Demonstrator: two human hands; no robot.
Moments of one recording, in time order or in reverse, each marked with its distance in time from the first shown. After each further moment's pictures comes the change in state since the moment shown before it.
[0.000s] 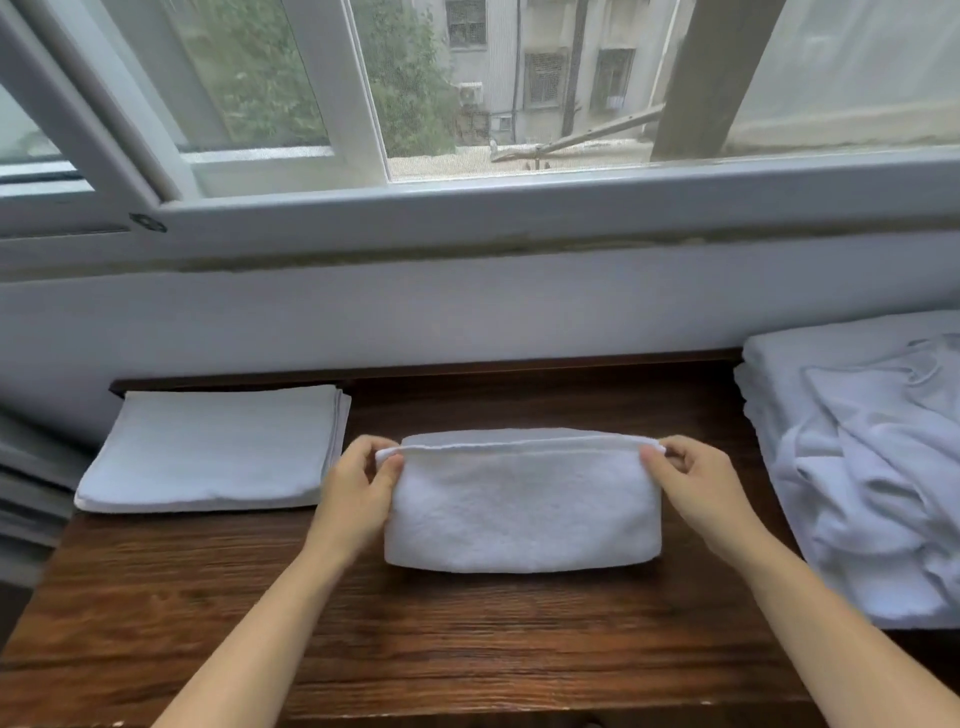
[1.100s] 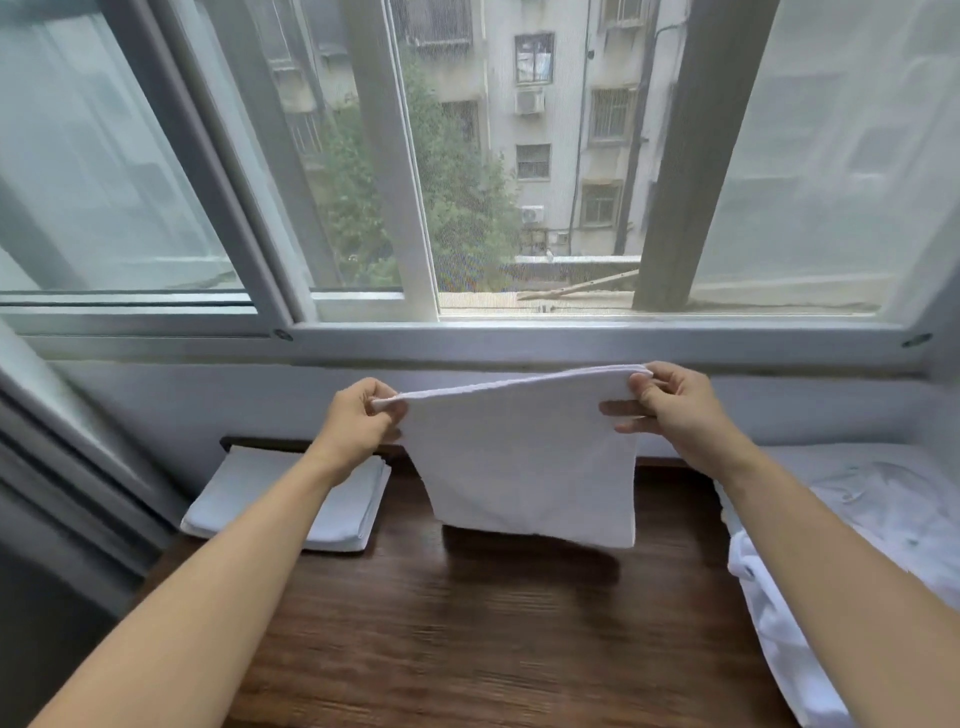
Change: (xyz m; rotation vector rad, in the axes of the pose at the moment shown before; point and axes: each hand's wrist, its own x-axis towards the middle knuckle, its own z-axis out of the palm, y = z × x) left_hand 0.013 0.168 -0.089 -0.168 0.119 0.125; right_hand 0.038 -0.171 -0.092 0.463 -0.229 -0.307
